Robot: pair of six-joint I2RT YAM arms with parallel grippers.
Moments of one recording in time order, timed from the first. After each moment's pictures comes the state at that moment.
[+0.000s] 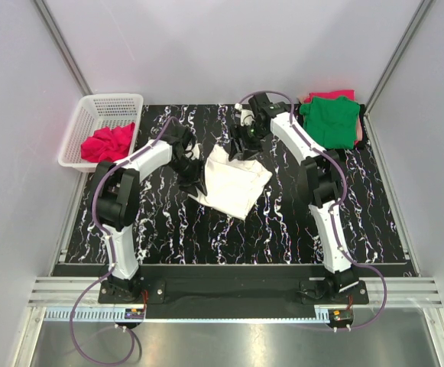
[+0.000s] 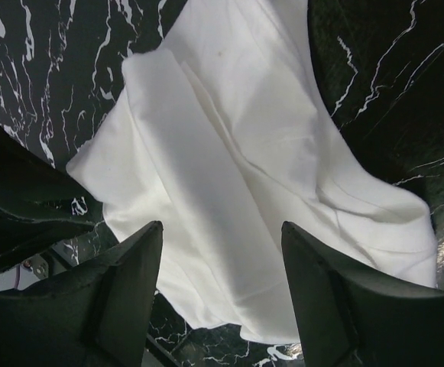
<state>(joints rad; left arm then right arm) -0.35 1.95 1.44 -0.87 0.44 -0.32 0.40 2.43 2.31 -1.03 -0.50 0.12</state>
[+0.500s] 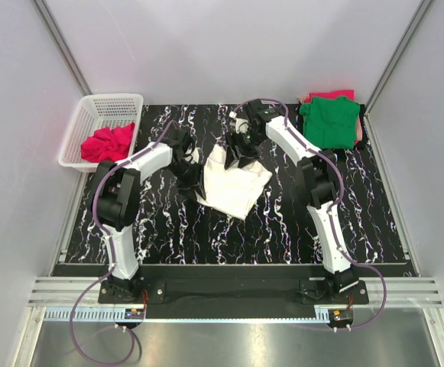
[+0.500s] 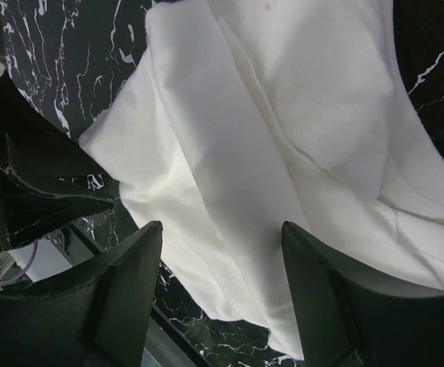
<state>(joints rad) -0.35 1.95 1.40 -0.86 0.44 -0.32 0.43 2.43 2.25 -1.05 -0.60 0.10</state>
